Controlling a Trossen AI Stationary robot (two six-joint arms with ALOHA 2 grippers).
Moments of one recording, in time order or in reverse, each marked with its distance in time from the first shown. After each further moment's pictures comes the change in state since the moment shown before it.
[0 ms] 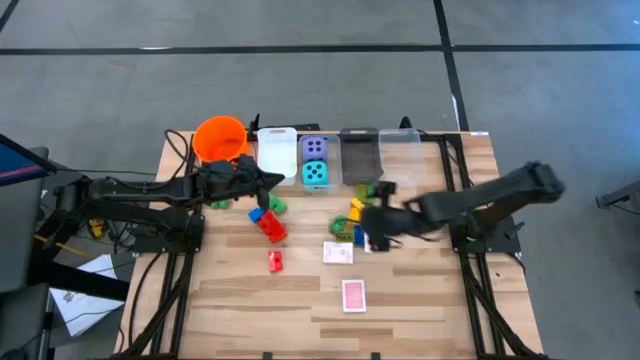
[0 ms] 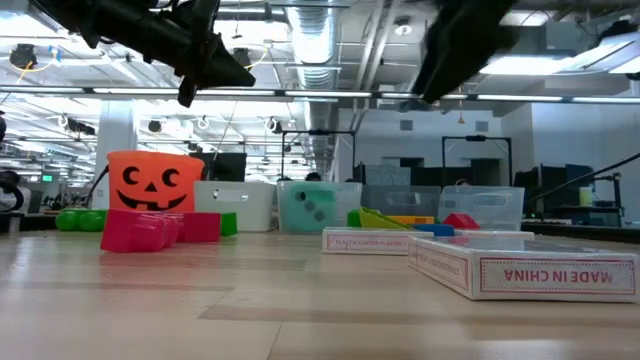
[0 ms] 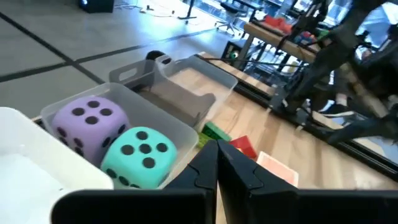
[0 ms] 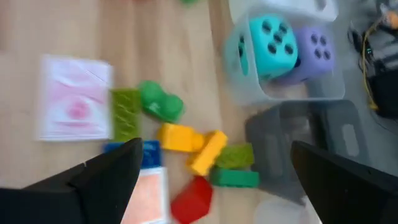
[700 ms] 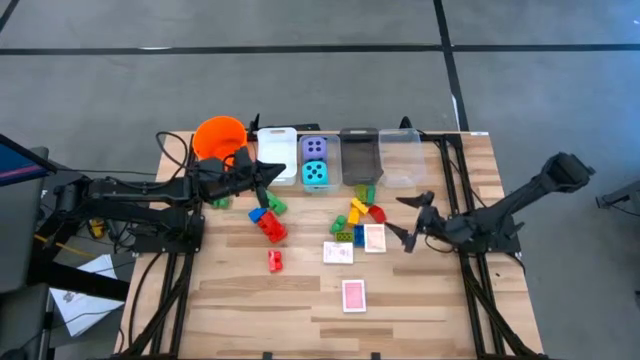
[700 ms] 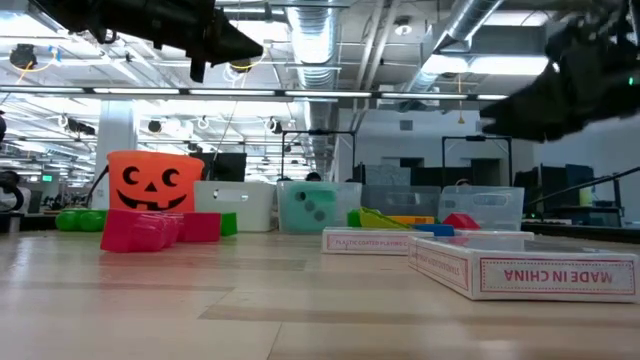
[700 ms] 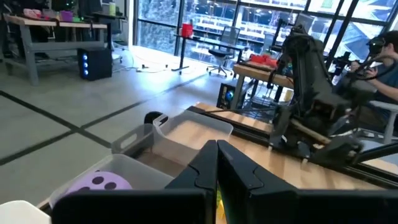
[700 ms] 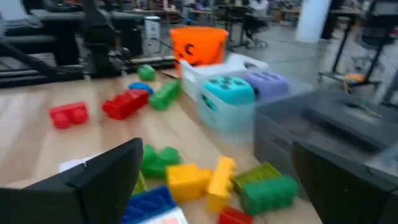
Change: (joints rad) left arm -0.003 0.000 0.000 0.214 -0.021 0.219; right arm 0.183 -0.586 -1.099 1.342 0.339 0.081
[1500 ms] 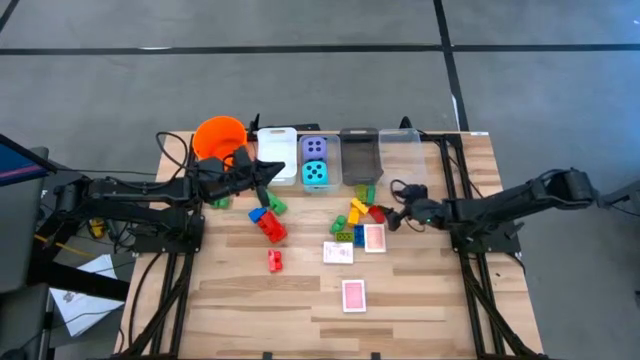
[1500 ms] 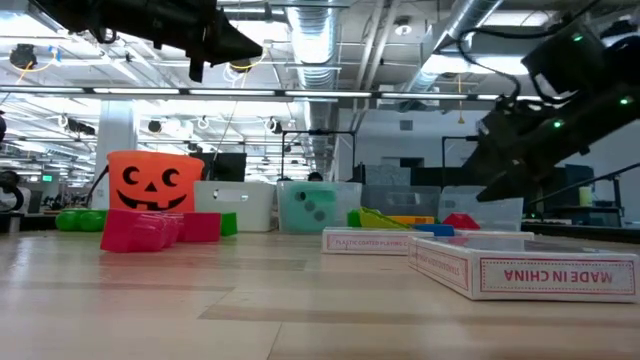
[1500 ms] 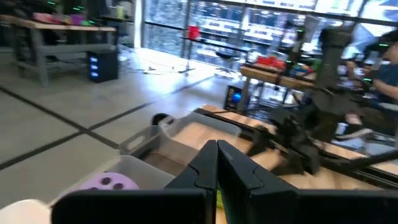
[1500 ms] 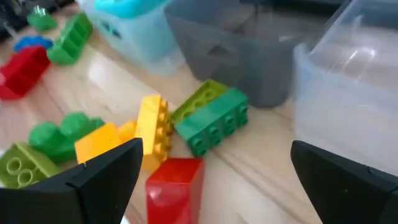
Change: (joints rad) left arm 0.000 0.000 -0.001 0.005 -0.052 0.007; right arm -0.433 0.253 0.132 -0.293 -0.340 0.458
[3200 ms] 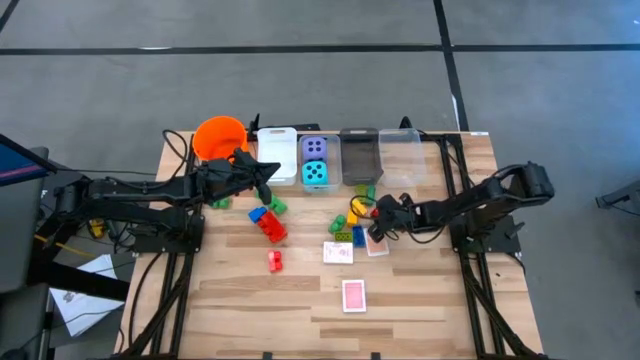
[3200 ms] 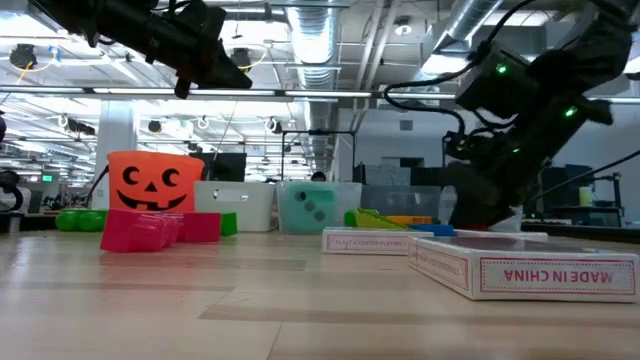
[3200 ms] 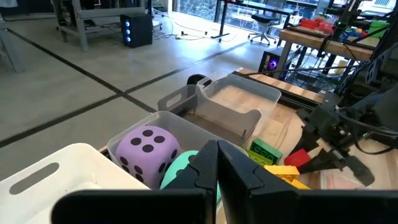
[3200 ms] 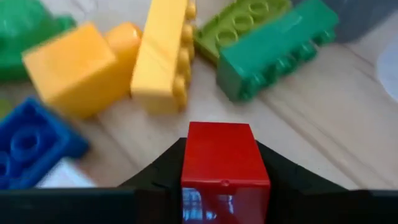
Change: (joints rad) left arm 0.021 0.001 -0.001 -0.185 -0.083 -0.043; right arm 0.036 0.424 0.283 -0.262 -0.085 0.068
